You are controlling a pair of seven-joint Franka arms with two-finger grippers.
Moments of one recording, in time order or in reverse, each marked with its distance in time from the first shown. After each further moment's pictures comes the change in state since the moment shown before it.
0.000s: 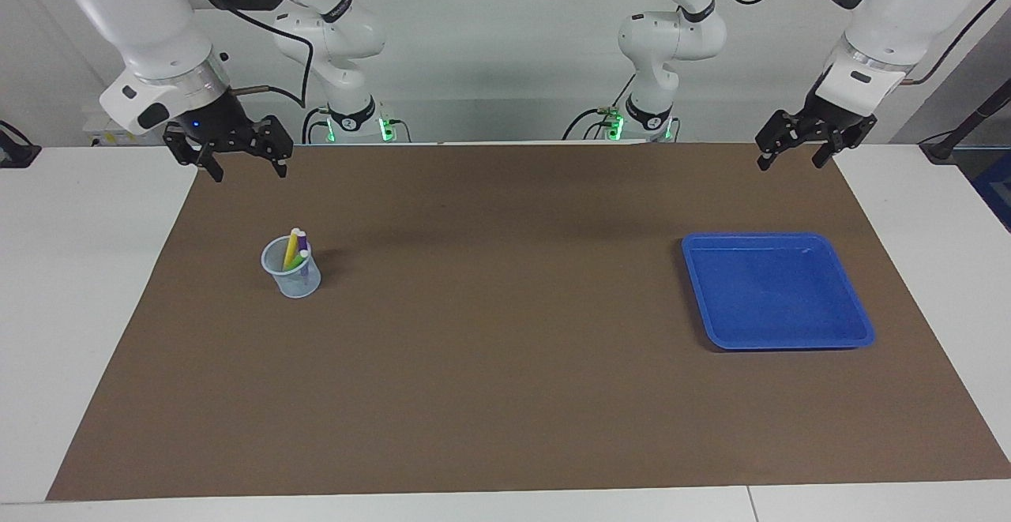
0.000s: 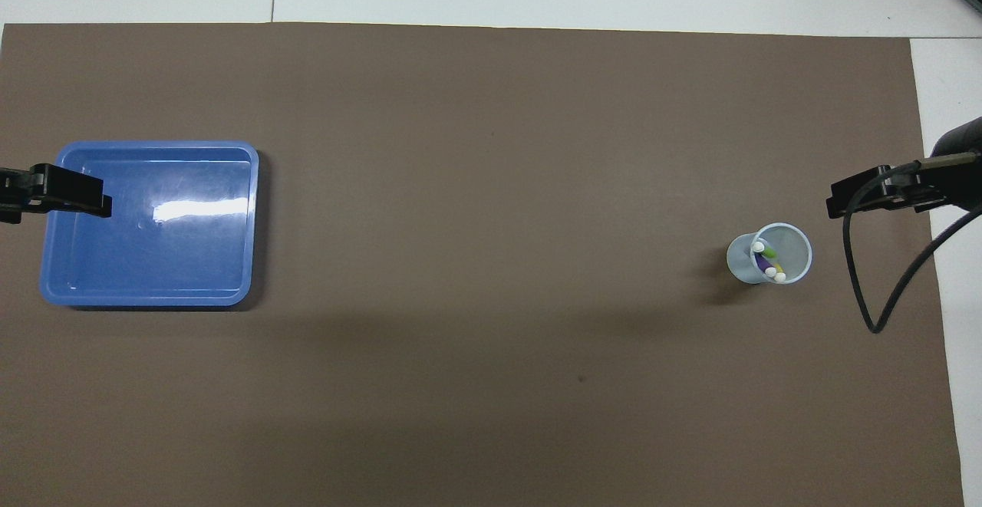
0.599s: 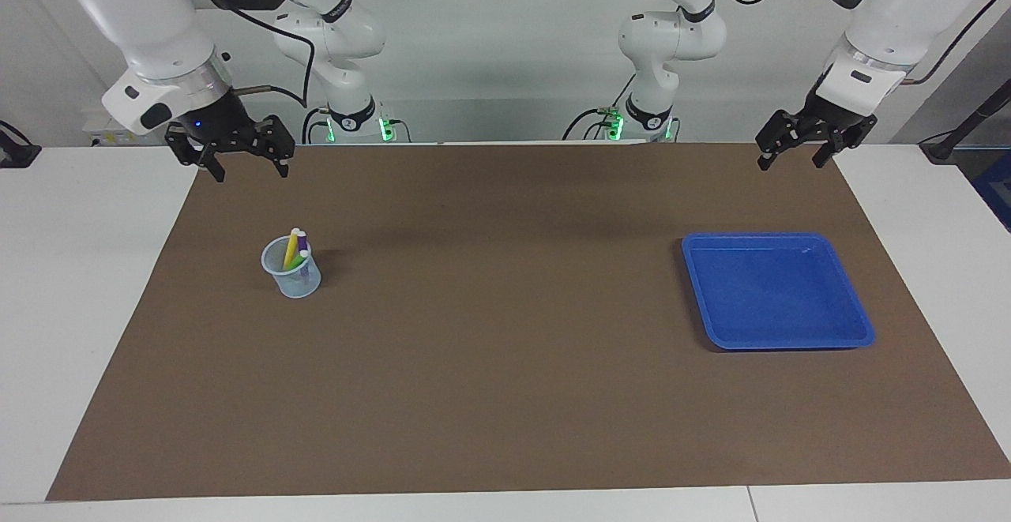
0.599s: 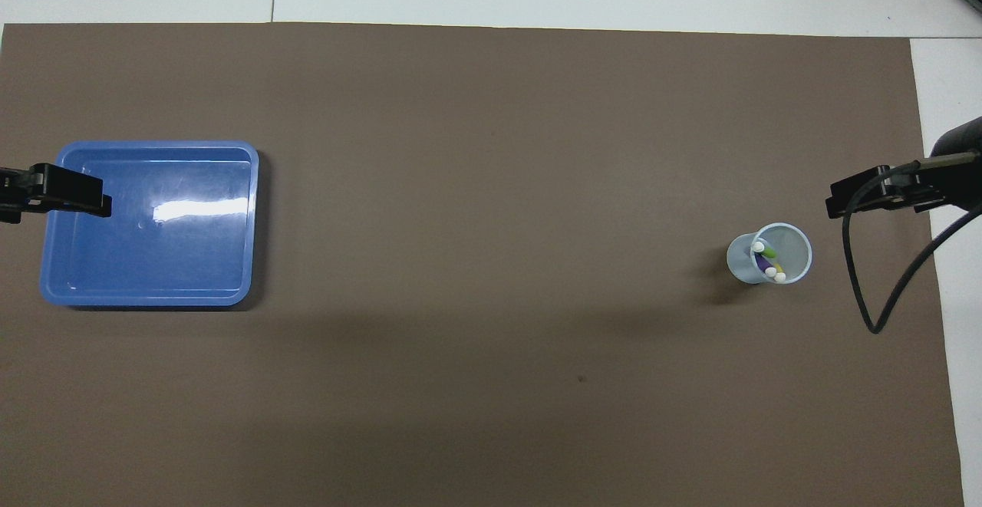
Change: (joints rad) left arm 0.000 0.000 0.000 0.001 0.000 0.000 0.000; right arm 0.002 0.000 0.005 0.000 0.000 0.000 0.000
